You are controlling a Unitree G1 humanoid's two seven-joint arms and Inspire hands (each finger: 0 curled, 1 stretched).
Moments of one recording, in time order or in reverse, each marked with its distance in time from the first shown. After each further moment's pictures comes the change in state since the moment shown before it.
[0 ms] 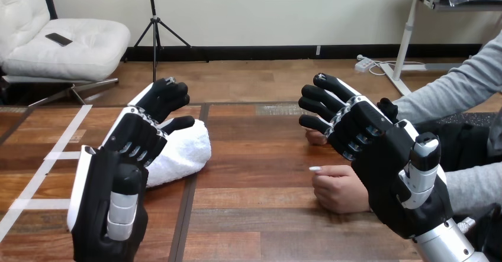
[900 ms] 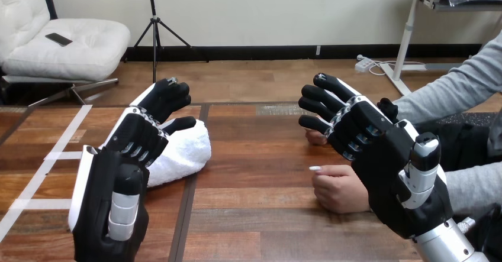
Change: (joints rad) left arm 0.000 0.000 0.000 0.000 0.007 0.000 0.001; right arm 0.000 0.000 0.000 0.000 0.000 0.000 0.000
